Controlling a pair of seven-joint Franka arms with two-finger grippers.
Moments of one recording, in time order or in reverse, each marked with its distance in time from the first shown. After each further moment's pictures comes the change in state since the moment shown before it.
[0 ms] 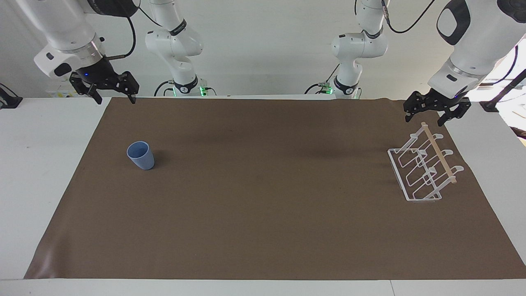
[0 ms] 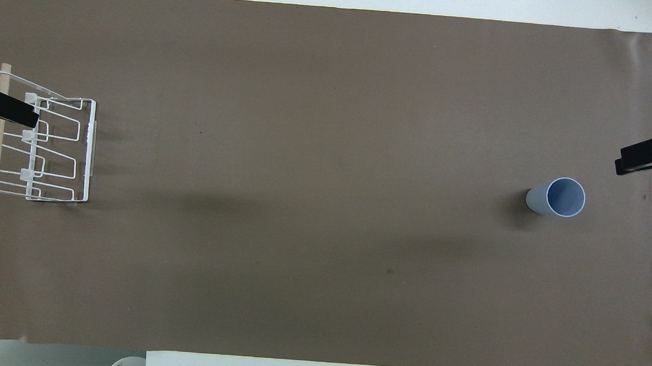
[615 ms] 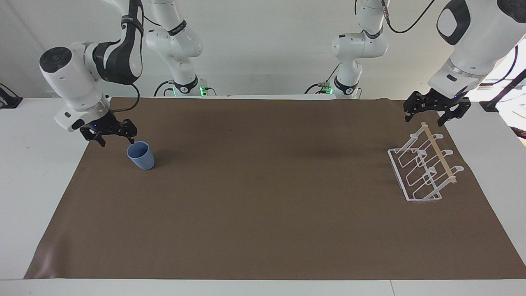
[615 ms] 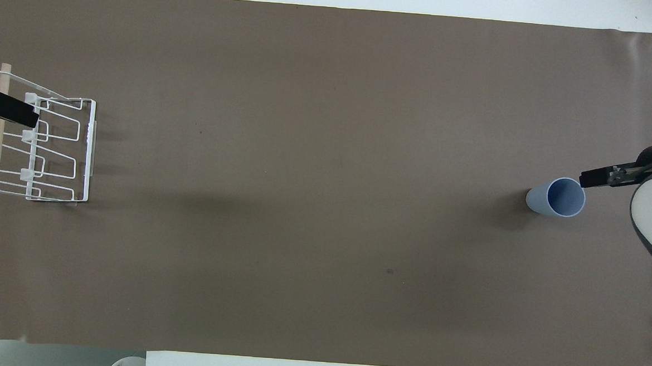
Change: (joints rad) left arm 0.000 0.000 0.000 0.000 0.000 0.000 0.000; right arm -0.110 0.005 -0.008 -0.440 0.002 0.480 -0.187
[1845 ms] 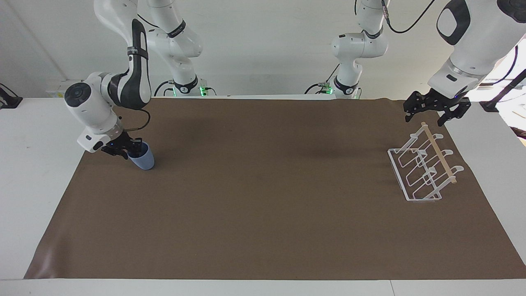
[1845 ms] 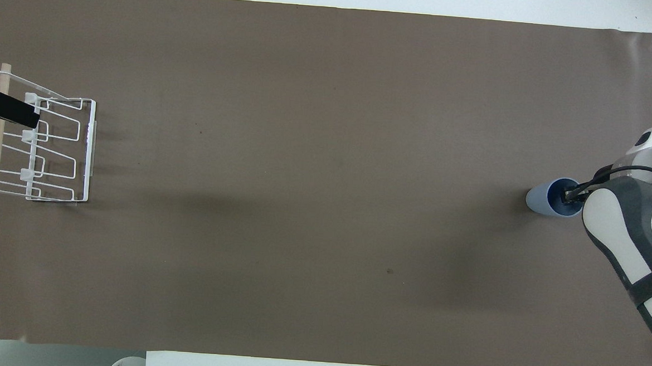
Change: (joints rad) left arm -0.001 0.000 -0.002 -0.001 0.000 -0.004 0.000; right arm -0.005 0.091 0.004 -0.109 0.000 0.124 -0.023
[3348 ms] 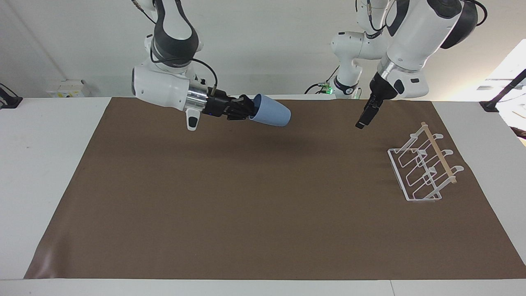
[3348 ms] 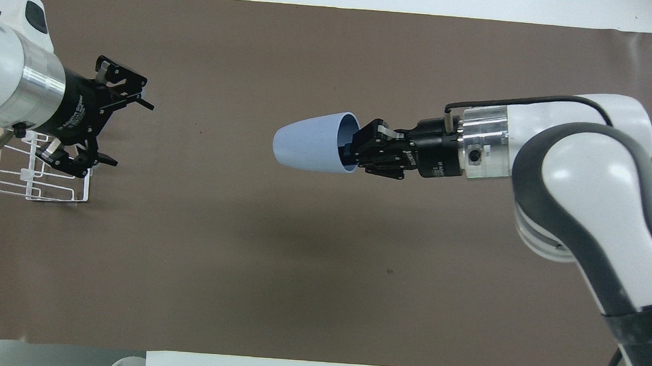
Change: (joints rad) left arm -0.258 -0.011 -0.026 0.000 -0.202 0.041 -1.652; right arm 0.532 -0.040 0.031 0.228 1.282 -0.145 0.418
